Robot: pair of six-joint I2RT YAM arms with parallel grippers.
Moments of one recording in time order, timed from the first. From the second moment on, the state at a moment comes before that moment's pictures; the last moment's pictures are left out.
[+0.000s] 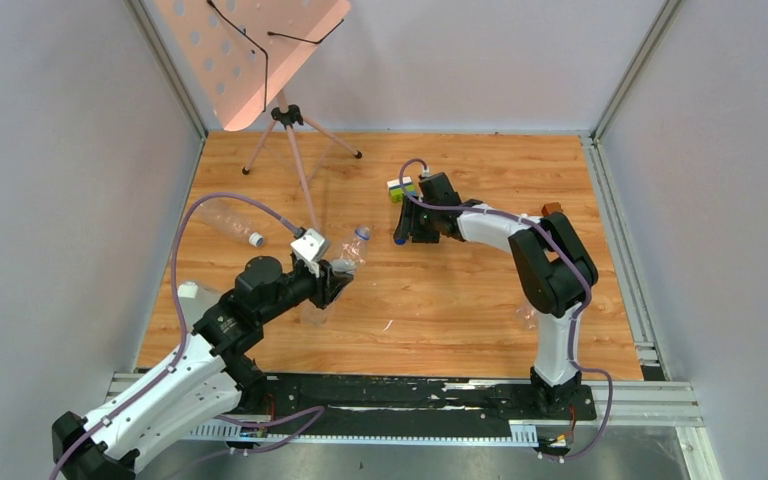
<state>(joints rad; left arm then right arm) -0.70 0.62 0.50 -0.13 0.12 -0.13 0.52 1.98 1.26 -0.14 -0.15 0.60</state>
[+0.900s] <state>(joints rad) -0.70 0.65 0.48 -0.06 0.17 -0.20 0.49 1.11 0.71 0.33 -0.55 0.81</state>
